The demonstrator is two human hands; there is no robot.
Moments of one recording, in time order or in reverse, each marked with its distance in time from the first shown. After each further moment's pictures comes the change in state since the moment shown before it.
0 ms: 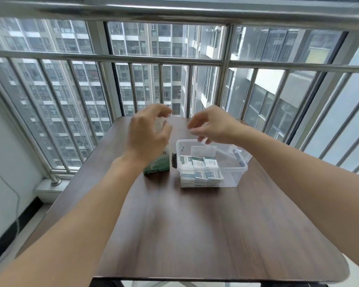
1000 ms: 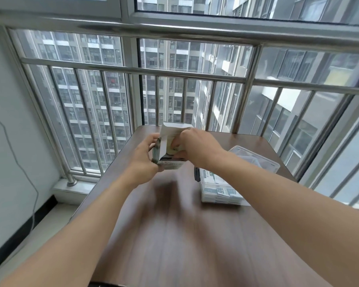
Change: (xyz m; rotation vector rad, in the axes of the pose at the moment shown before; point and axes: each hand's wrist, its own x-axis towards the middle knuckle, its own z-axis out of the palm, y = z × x) left_hand -0.036 -0.088 -0.028 -0.429 -0.237 -0.493; right_hand 0.031 -0.064 0.072 -0.571 0.062 -0.322
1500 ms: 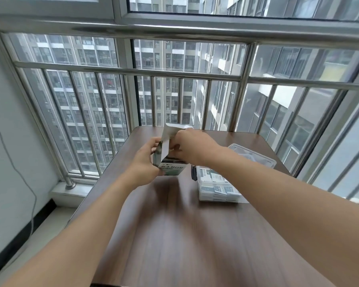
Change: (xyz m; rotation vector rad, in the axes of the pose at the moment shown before) left_hand 0.001 -0.001 0.005 0.034 -0.113 -0.042; right_hand 0.004 0.000 0.002 0.004 -0.034 0.009
